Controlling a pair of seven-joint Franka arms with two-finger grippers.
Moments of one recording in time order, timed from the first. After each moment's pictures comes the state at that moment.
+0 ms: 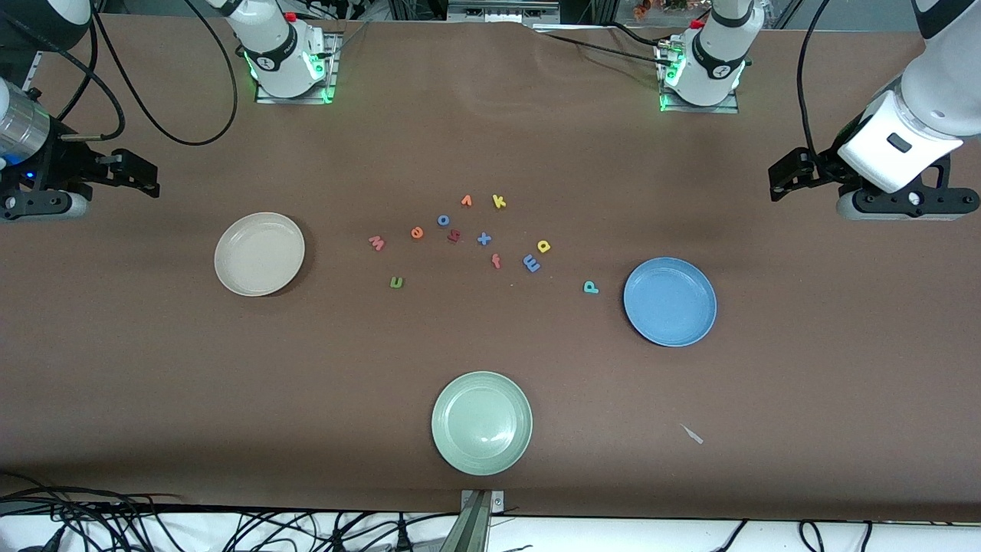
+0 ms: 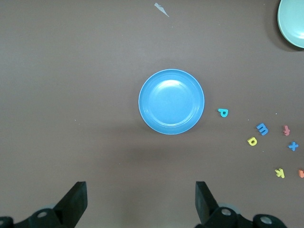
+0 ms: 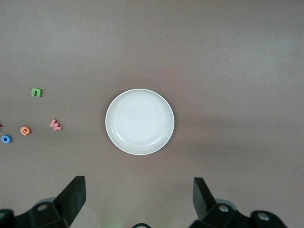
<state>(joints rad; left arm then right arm) 0.03 0.07 -0.20 -1.51 0.02 1.51 -0.17 -0.07 0.03 0.11 -1.65 -0.05 1.59 -0.05</state>
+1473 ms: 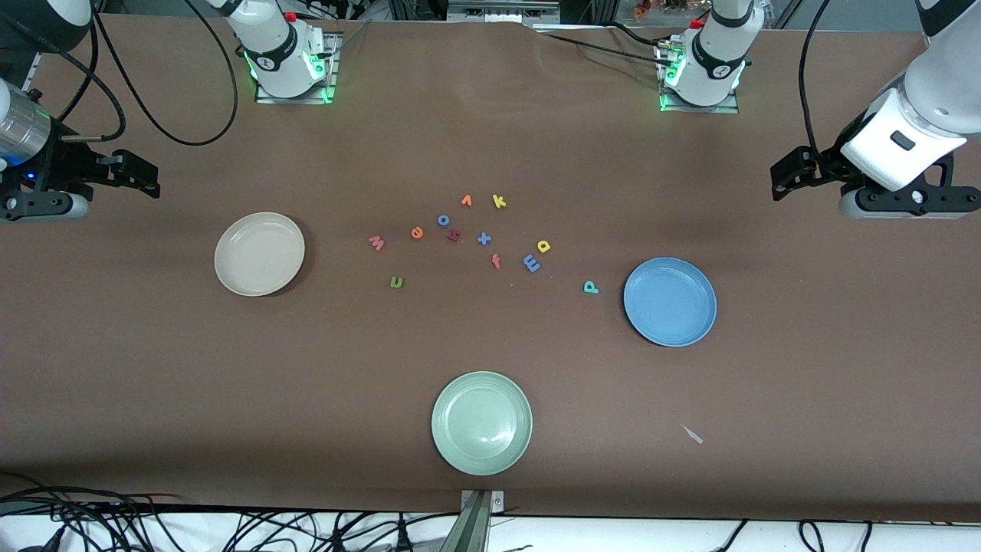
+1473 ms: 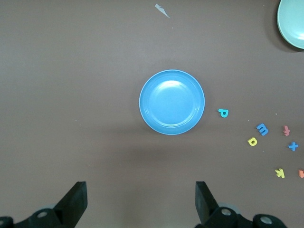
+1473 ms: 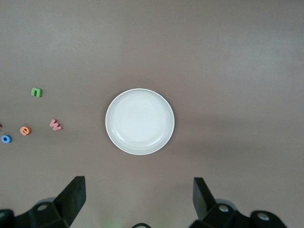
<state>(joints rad) 0.03 0.06 -0.18 -1.51 0.01 1.51 -0.15 -0.07 0.03 0.11 -1.65 -0.05 1.59 -0.05</state>
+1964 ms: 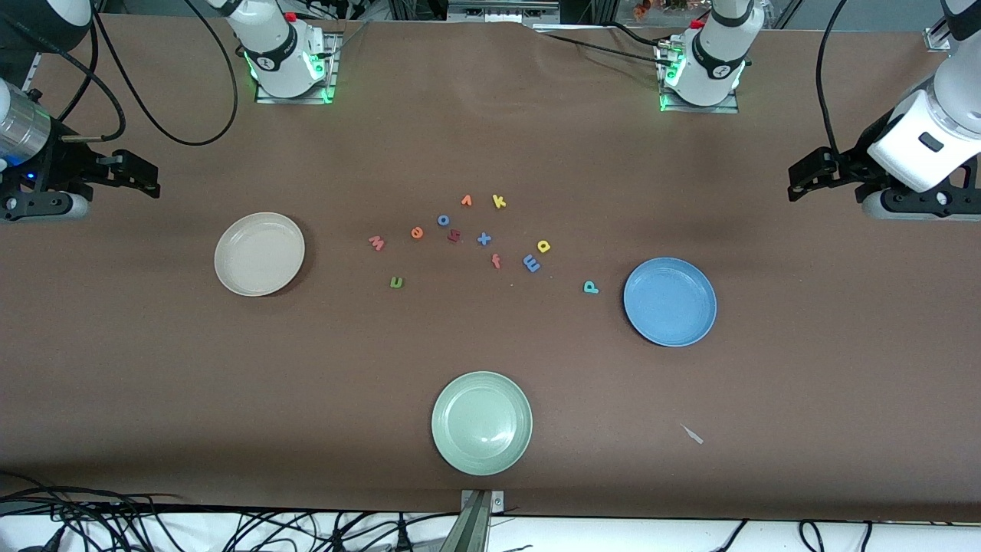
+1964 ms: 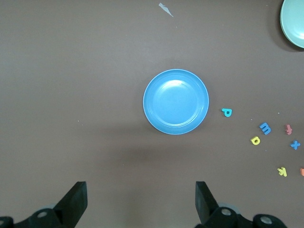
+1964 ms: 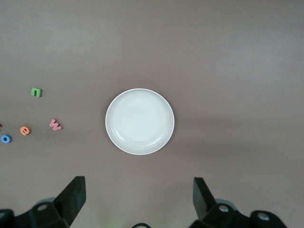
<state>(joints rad) -0.03 0.04 -0.08 -1.55 -0.01 1.53 -0.10 -0.07 0.03 0.11 -1.65 -0.05 1.59 -0.05</state>
